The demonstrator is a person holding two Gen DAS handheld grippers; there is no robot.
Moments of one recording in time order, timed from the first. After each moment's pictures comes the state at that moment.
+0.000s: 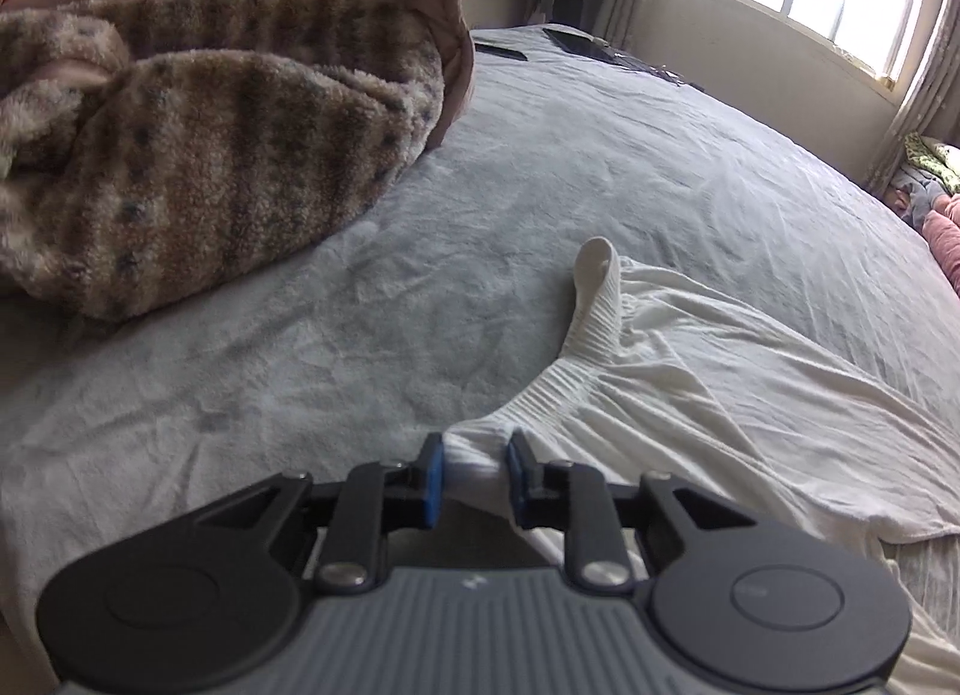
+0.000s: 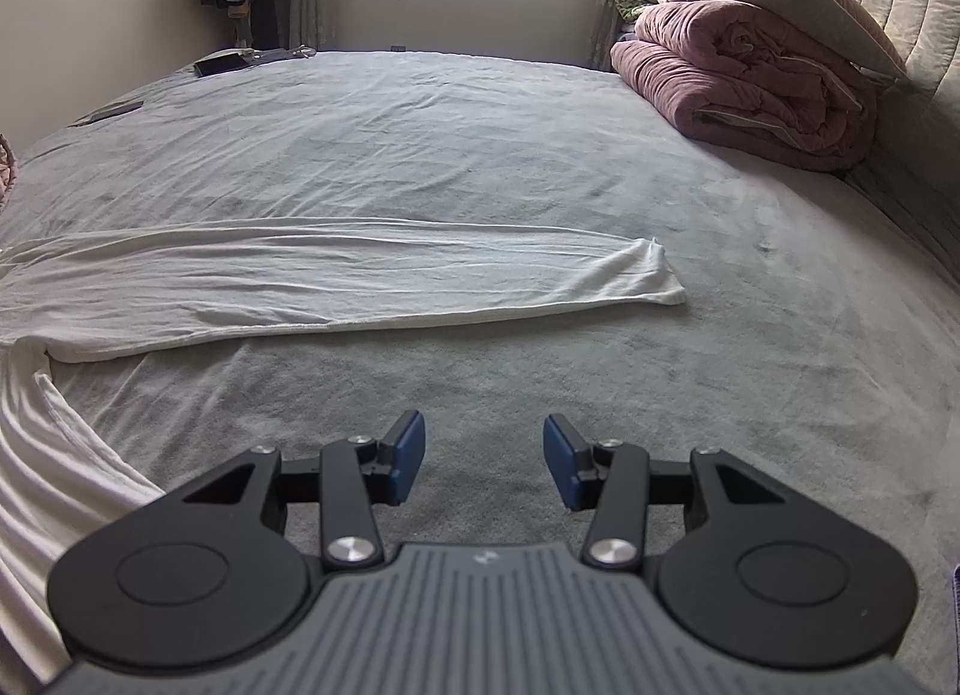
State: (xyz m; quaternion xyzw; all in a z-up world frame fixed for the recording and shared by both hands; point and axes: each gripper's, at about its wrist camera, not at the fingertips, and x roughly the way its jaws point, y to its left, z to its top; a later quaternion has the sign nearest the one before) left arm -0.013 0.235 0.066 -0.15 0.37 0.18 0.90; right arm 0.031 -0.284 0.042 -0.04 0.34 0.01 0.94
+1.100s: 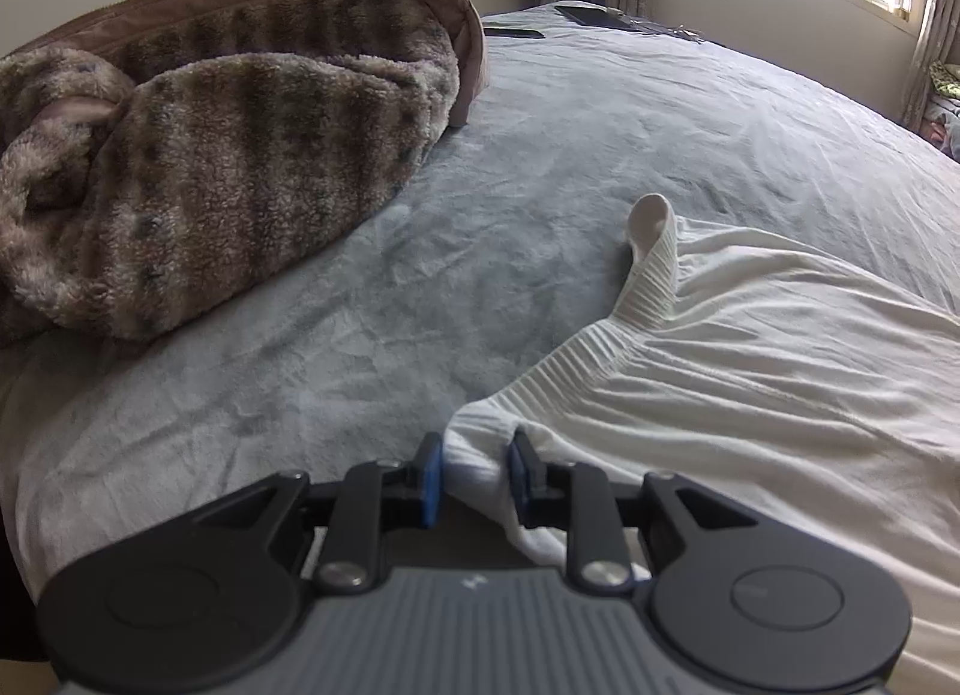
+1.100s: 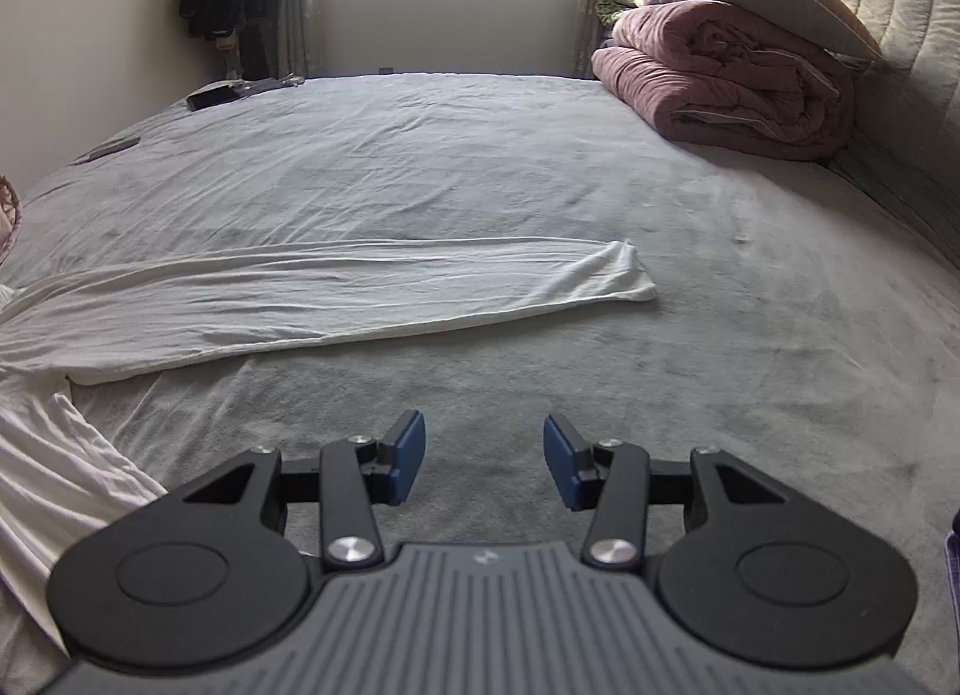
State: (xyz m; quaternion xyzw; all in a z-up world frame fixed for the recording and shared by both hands) left arm -0.005 0.234 0.044 -0.09 0.39 0.22 0.89; right arm -0.004 -0.317 0.061 0.02 0.32 -0.02 0.95
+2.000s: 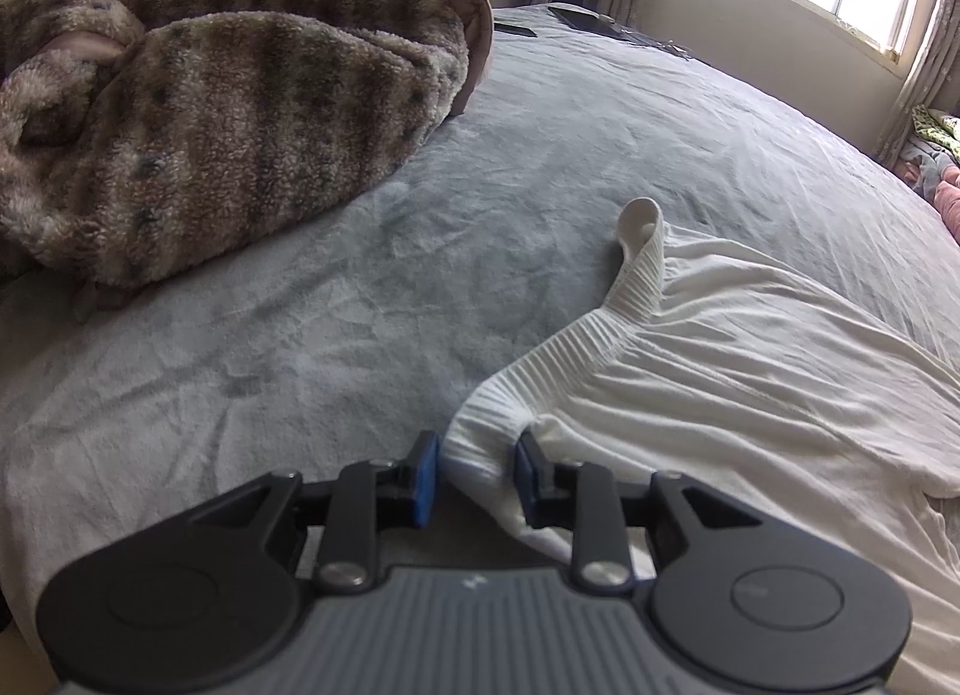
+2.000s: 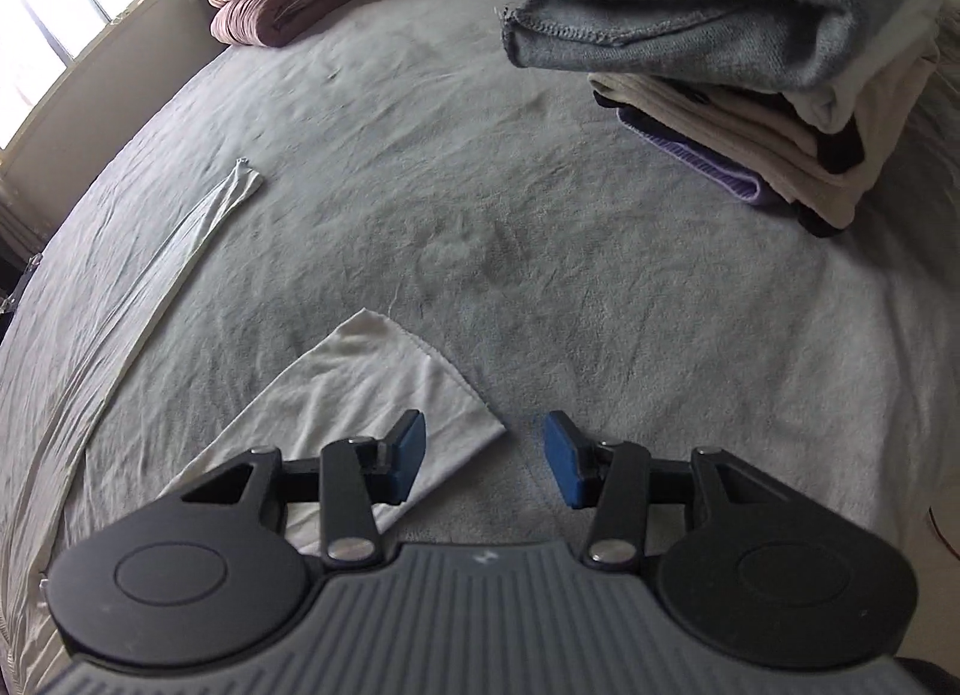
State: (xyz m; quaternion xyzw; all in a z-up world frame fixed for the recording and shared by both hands) left arm -0.021 0.247 0.042 -0.14 0.39 0.18 0.89; right arm -0.119 -0.420 0.026 0.31 0.39 -0.24 0.83
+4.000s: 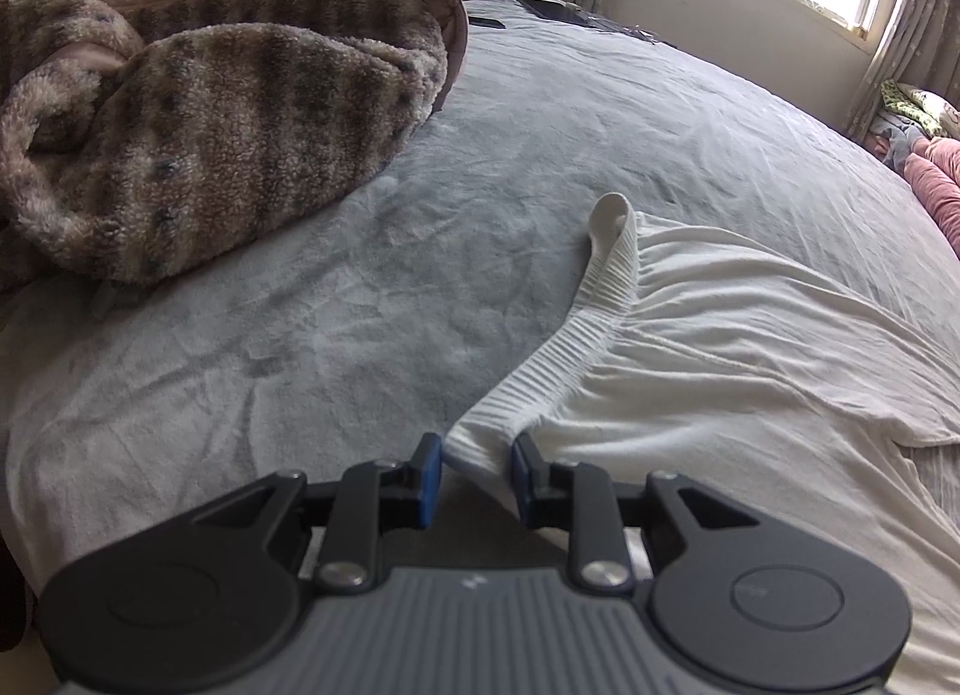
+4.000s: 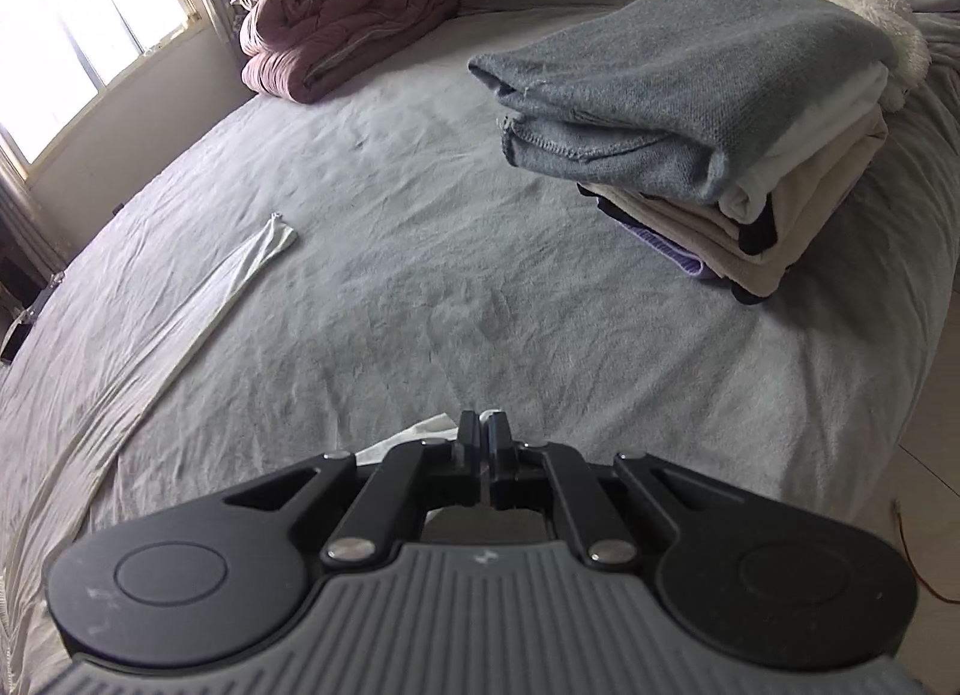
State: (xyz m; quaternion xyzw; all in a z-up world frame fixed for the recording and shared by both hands) left arm -0.045 0.245 0.056 -0.12 0.40 0.15 0.90; right arm -0.156 -0.417 0.070 0.28 0.35 -0.24 0.86
